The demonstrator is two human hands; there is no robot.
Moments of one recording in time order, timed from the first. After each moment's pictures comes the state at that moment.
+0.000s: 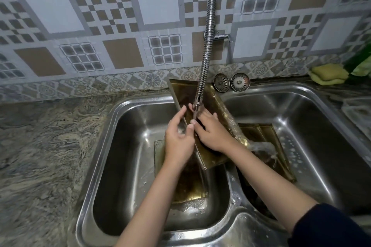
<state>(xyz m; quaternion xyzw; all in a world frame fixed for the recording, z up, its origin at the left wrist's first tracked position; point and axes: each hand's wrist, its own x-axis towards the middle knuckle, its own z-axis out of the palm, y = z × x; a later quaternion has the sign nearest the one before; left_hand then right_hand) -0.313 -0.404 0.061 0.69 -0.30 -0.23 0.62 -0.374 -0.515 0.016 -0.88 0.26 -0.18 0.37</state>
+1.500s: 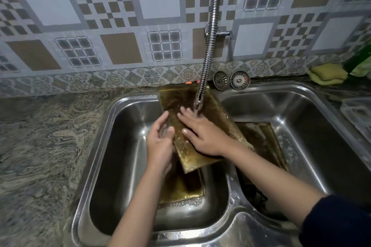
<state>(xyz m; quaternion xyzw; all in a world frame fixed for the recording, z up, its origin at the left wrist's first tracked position) -0.284 -0.388 0.036 0.62 -0.16 -0.29 0.71 -0.370 -0.504 0.021 -0.95 0.18 -0.09 0.25</state>
